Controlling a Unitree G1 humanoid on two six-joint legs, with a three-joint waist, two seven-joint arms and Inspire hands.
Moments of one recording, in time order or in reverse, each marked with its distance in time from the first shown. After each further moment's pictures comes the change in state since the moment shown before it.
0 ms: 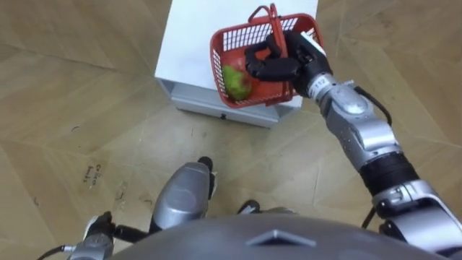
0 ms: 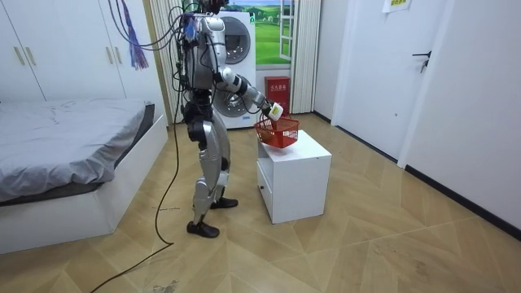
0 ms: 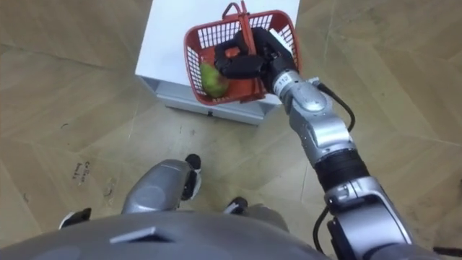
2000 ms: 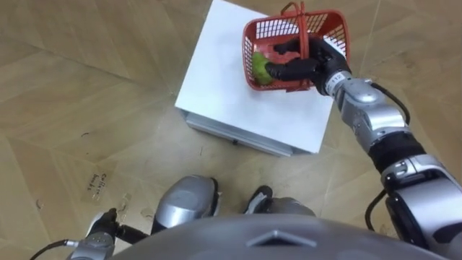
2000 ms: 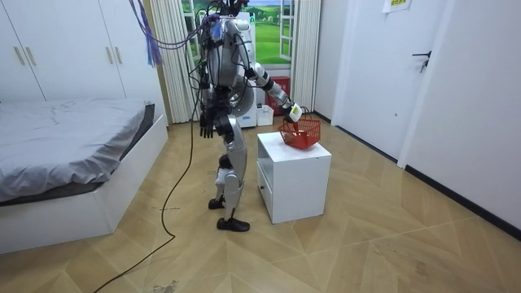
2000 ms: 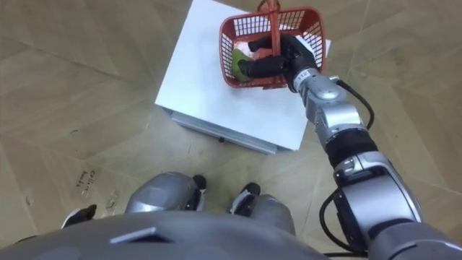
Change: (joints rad) left arm -0.002 0.026 -0.104 0.006 0.008 -0.009 -0.022; right arm -0.119 -0.048 -0.011 0.306 0.002 -0.021 -0.041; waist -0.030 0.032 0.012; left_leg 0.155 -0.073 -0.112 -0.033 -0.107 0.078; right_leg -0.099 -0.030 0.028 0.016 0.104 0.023
